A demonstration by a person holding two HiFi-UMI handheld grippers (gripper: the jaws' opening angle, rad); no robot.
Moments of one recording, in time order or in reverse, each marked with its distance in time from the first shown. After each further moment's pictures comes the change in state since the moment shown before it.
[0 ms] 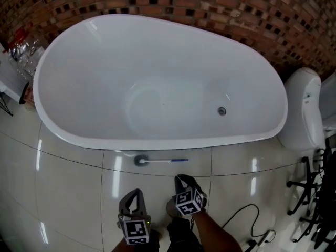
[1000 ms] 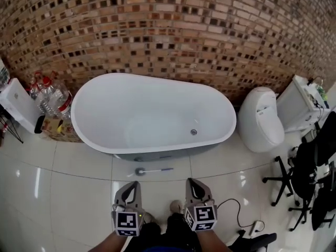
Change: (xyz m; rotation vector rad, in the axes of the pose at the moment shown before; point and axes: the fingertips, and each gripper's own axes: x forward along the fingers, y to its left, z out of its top) left arm -0.320 -0.013 0.319 0.052 -0.259 -0.182; right arm -0.533 0.015 0.249 0.305 -0.532 -0.310
